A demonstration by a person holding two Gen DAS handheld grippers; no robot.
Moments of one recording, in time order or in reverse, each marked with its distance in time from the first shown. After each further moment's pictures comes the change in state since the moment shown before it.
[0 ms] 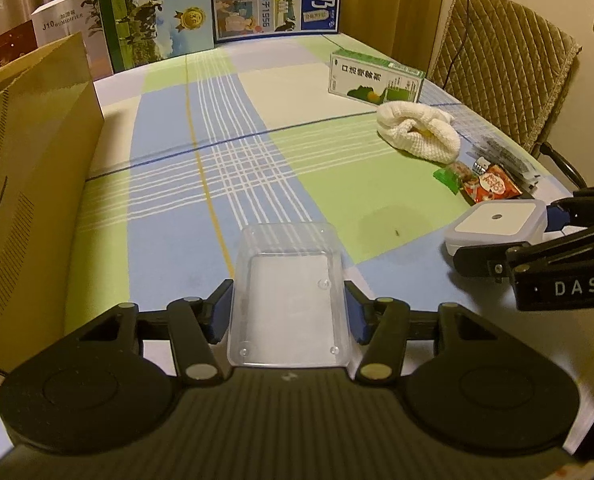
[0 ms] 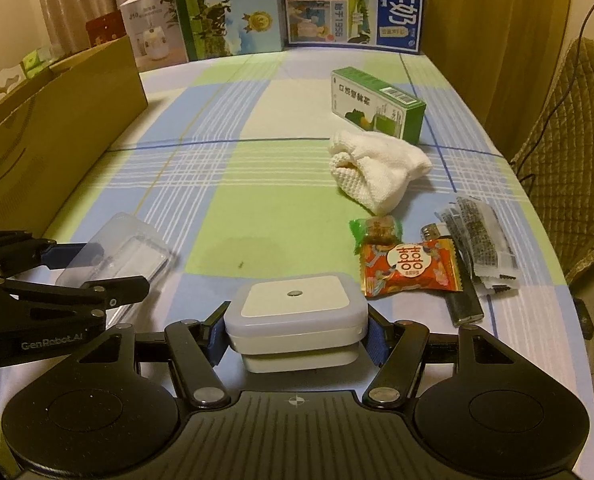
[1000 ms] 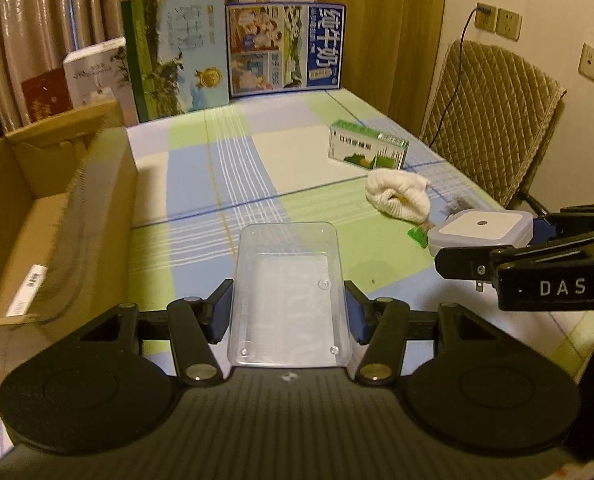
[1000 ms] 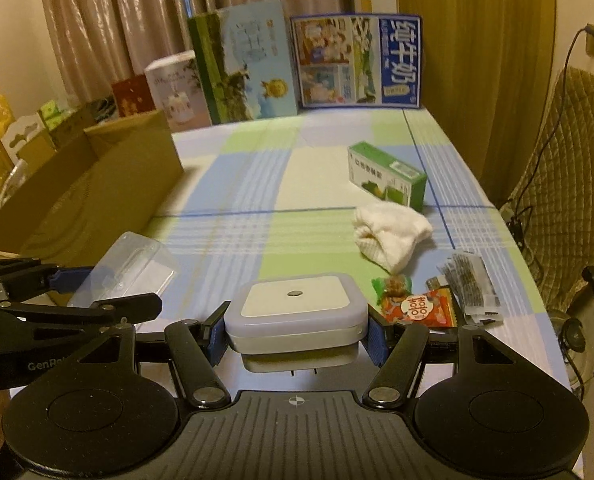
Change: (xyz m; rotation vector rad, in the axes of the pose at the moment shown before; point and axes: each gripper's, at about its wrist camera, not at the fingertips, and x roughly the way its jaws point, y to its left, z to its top) left arm -0.089 0.003 0.022 -0.016 -0.104 0.015; right arm -0.081 0.032 0.020 0.041 -0.140 0.048
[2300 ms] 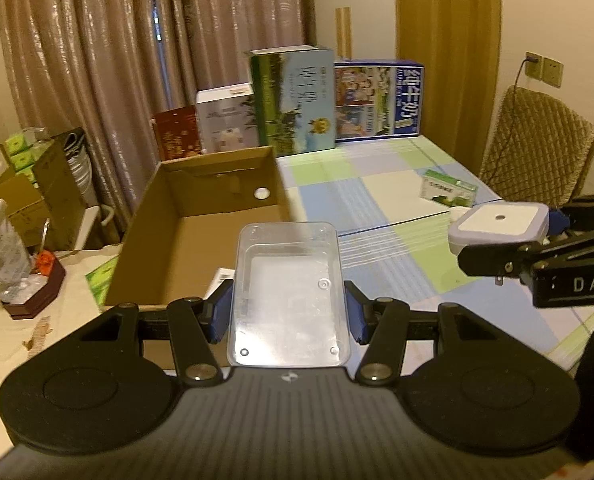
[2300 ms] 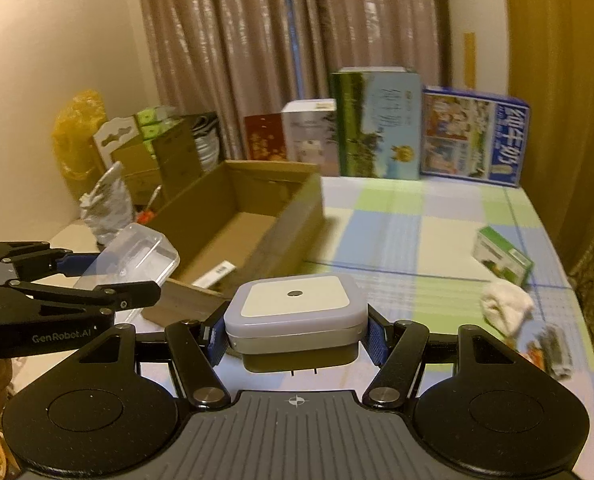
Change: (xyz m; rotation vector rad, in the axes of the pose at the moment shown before) left arm -0.160 0.106 -0.011 -0.038 -0.081 0.186; right arm -0.061 0.151 0.026 -0.162 -0.082 0.201
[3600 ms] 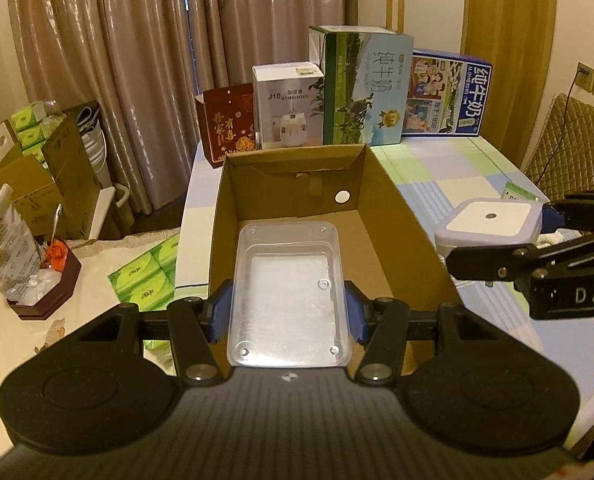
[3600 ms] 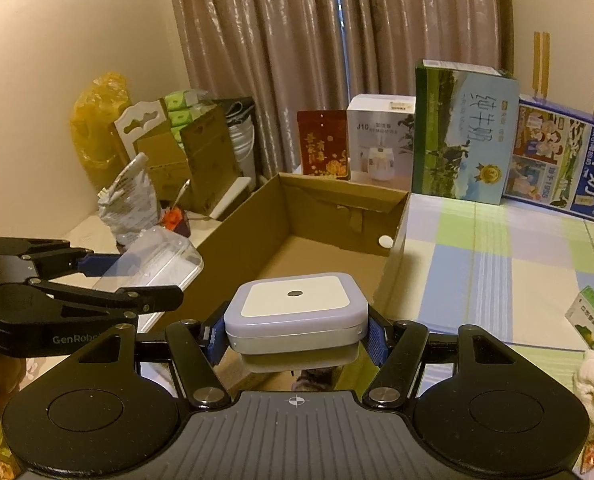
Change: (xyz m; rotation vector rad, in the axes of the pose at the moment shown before) left arm 0.091 0.133 0.045 -0.046 0.078 0.003; right arm 0.144 0.054 0.083 -0.026 0.062 0.071
